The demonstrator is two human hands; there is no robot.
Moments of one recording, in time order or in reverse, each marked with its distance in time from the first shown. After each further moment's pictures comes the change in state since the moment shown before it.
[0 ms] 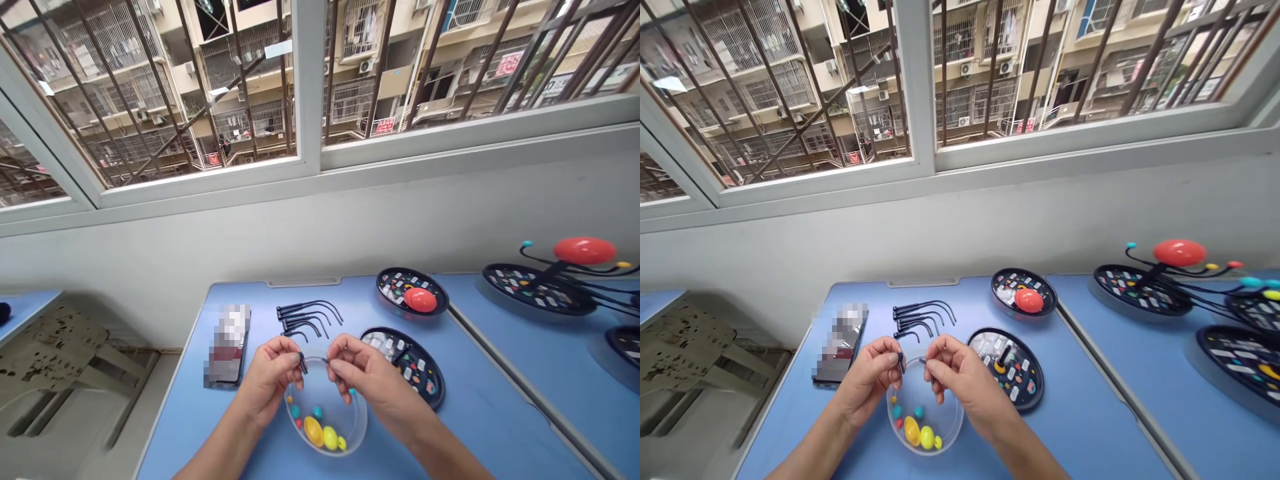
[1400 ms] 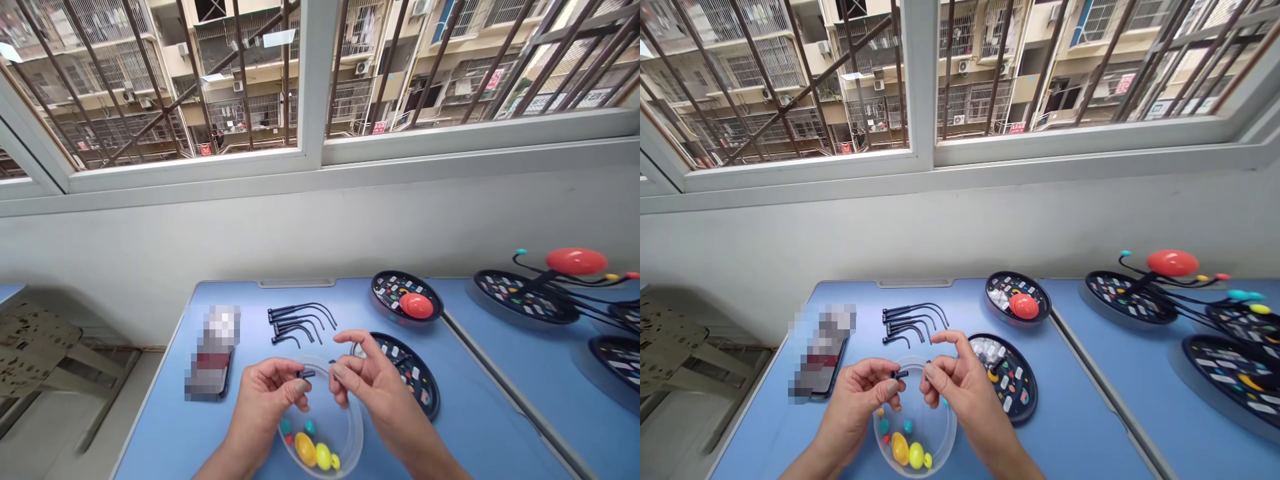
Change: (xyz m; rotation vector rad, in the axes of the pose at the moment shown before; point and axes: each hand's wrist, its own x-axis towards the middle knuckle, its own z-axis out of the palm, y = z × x) left_hand -0.006 -0.013 0.008 0.175 0.131 0.115; right_hand -0.004 0.002 -0.003 0.028 0.114 -0.111
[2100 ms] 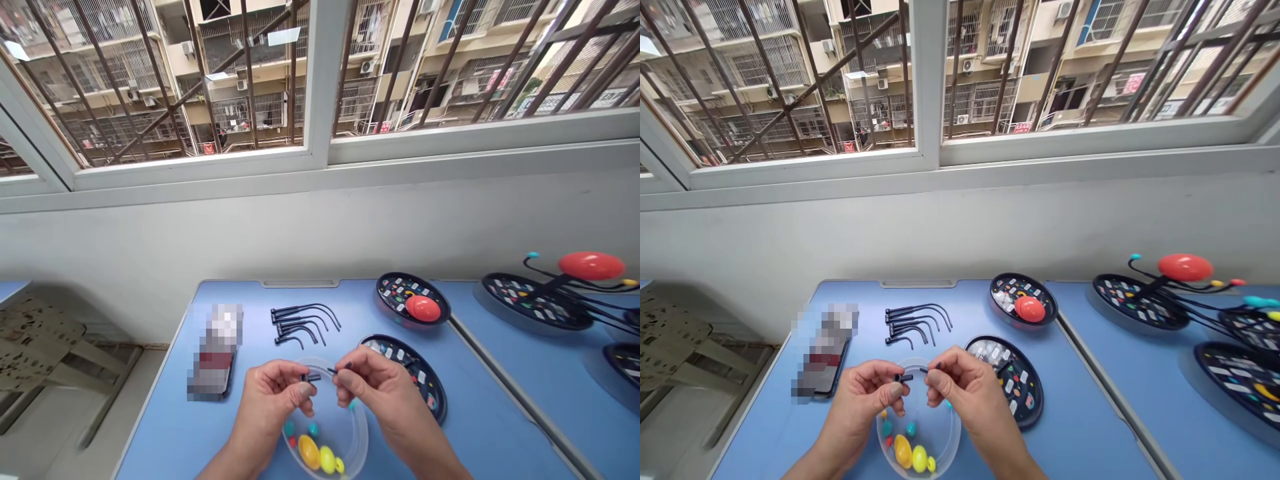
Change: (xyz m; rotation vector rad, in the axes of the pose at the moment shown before) left_hand -0.001 0.002 0.001 -0.015 -0.010 -0.023; right_hand 0.003 -0.001 -0.002 -0.145 0.083 -0.011
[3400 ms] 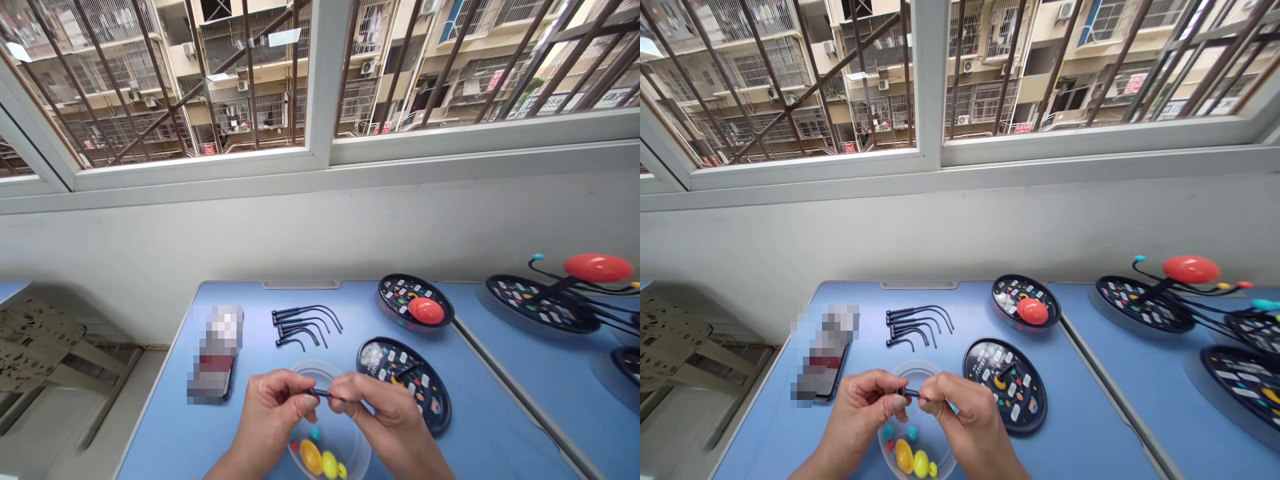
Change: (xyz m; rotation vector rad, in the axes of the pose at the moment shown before) left_hand -0.001 -0.004 -0.003 0.086 -0.016 0.072; right_hand -0.007 0.009 0.003 -0.552 -0.082 -0.628
